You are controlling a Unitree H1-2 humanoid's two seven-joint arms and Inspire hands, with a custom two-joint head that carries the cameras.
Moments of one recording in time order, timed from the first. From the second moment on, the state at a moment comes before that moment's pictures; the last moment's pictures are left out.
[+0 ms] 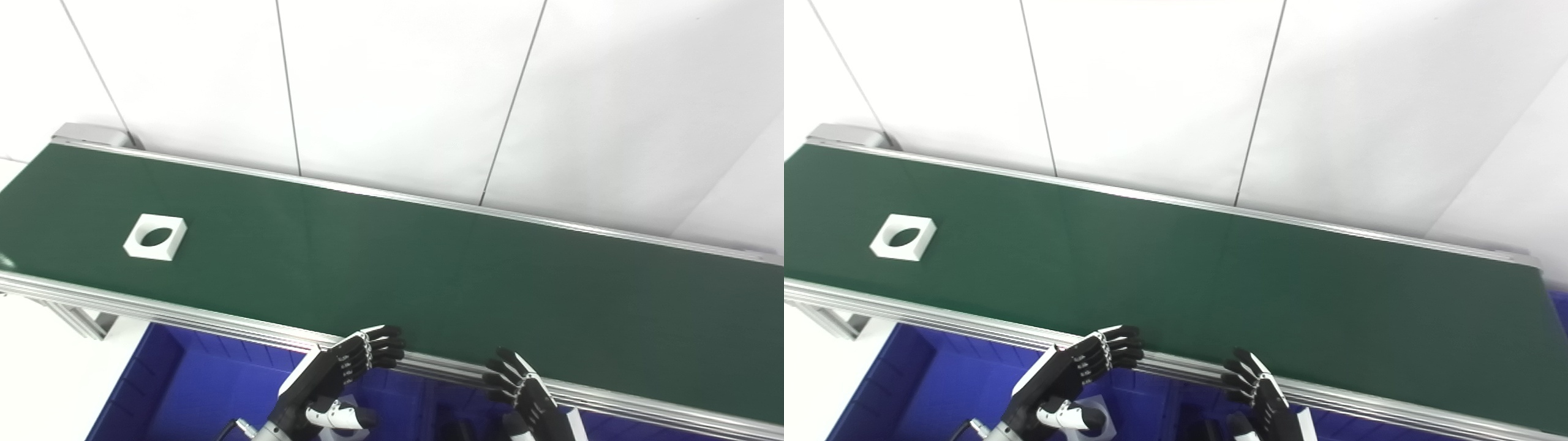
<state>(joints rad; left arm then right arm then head) 0.28 0.10 -0.16 0.08 -0.16 -0.37 -0.37 0.33 -0.08 0.25 -0.07 -0.11 -0.29 0.09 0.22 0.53</state>
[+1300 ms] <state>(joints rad) 0.15 0.43 0.03 -0.33 -0.10 -0.14 -0.39 0.32 -0.09 0.23 -0.01 -0.07 -0.34 0.11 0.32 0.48</state>
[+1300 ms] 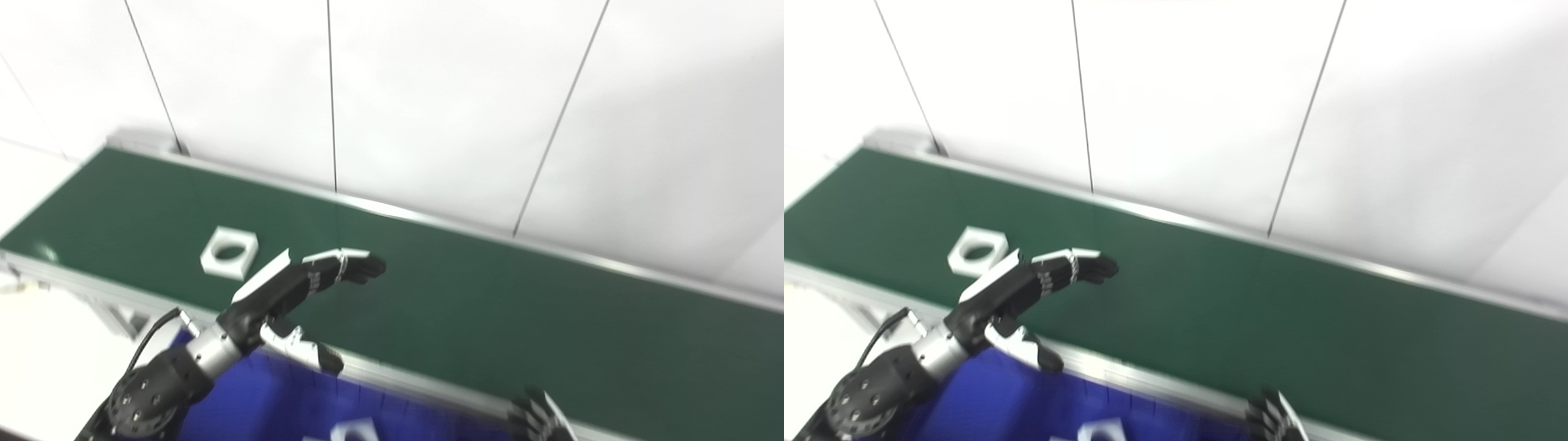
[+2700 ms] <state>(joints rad) -0.12 0.62 -0.03 -0.03 0.52 -0.06 -0.33 0.33 -0.11 0.22 -0.02 -0.03 -0.35 0.15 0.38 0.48</state>
